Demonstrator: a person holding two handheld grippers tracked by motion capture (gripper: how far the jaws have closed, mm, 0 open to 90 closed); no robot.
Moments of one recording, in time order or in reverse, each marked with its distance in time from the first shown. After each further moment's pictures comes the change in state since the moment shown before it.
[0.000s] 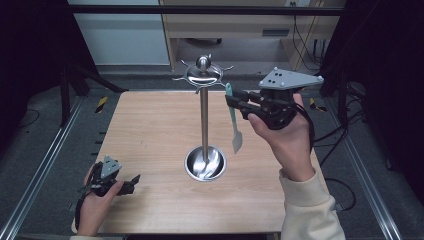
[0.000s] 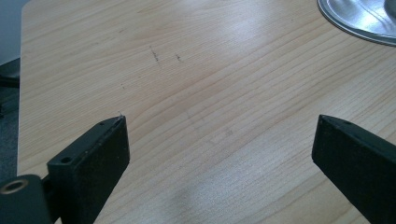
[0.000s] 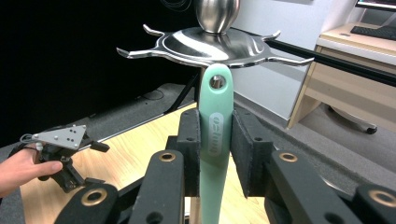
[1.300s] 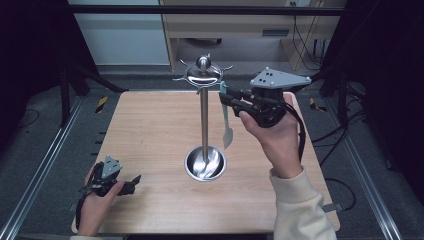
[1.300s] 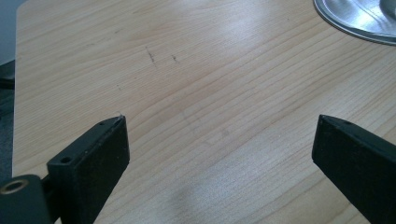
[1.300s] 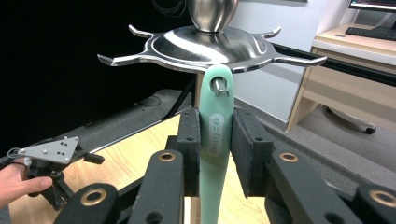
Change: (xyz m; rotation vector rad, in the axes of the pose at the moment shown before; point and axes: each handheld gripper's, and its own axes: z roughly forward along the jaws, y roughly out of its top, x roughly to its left) left arm -0.001 0.001 0.001 0.002 -0.009 0.009; right arm 0.000 -0.004 0.019 -0.028 -0.018 0.025
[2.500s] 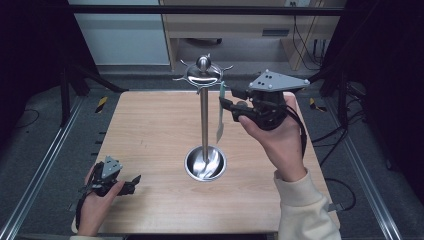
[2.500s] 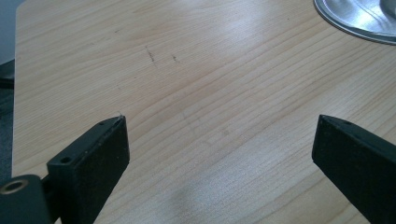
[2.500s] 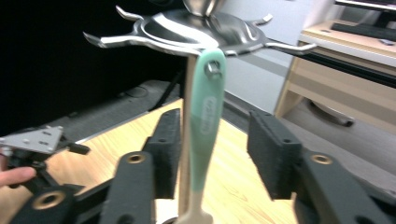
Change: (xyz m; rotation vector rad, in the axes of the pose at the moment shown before) left arm 0.000 0.000 0.000 0.002 -0.001 0.000; right arm 0.003 -0.003 -0.003 0.044 -0.070 -0.036
